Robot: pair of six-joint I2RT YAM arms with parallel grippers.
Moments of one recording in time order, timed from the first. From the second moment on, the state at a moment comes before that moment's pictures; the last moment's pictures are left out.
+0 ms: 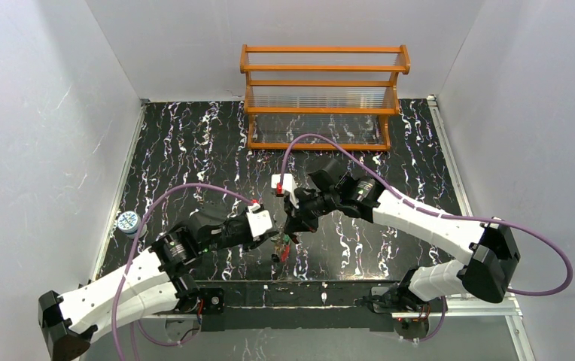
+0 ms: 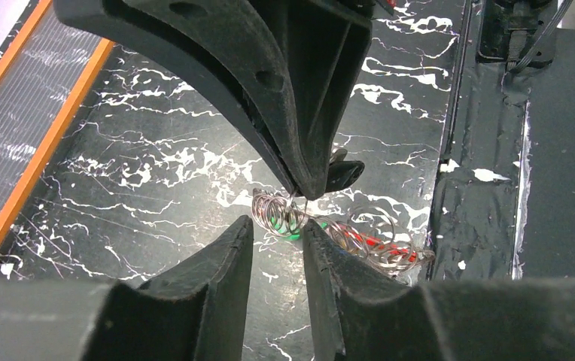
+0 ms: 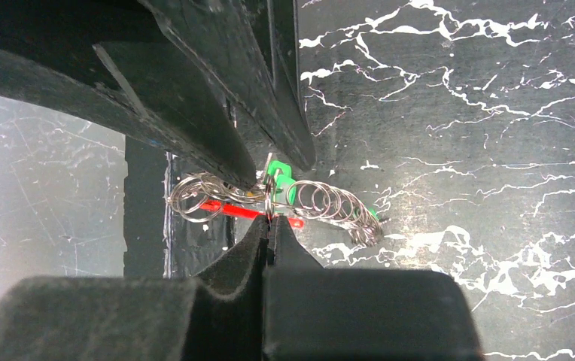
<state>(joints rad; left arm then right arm) -0.95 0.68 0.56 -0.22 0.24 0.31 0.97 1.34 1.09 -0.49 -0.61 -0.24</state>
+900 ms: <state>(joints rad) -0.95 0.67 0.45 -0.11 0.27 0.27 0.97 1.26 0.99 -0.35 -0.59 -0.23</state>
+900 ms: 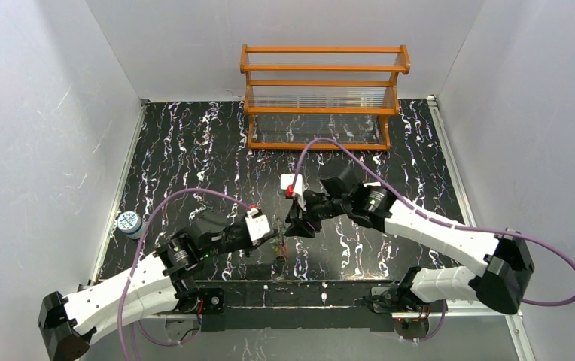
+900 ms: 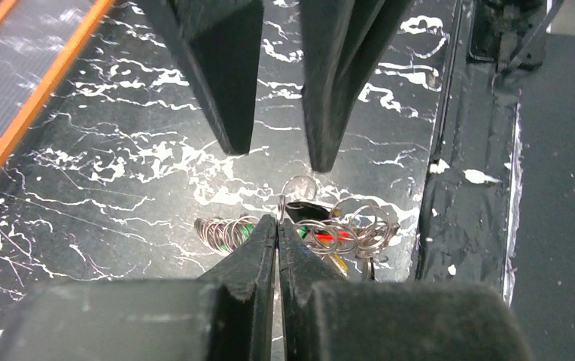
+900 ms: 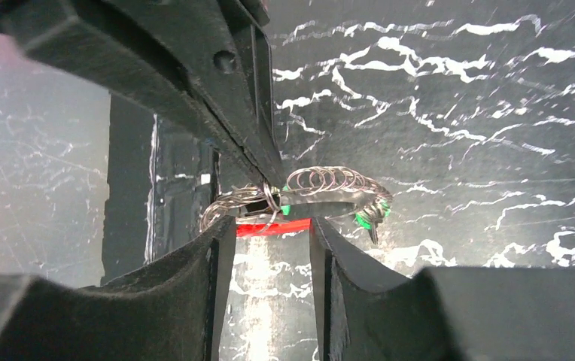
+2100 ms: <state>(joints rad) -0.95 0.44 0.15 0.44 0.25 0.08 0.96 1.17 0.90 -0.16 -0.65 -0.11</state>
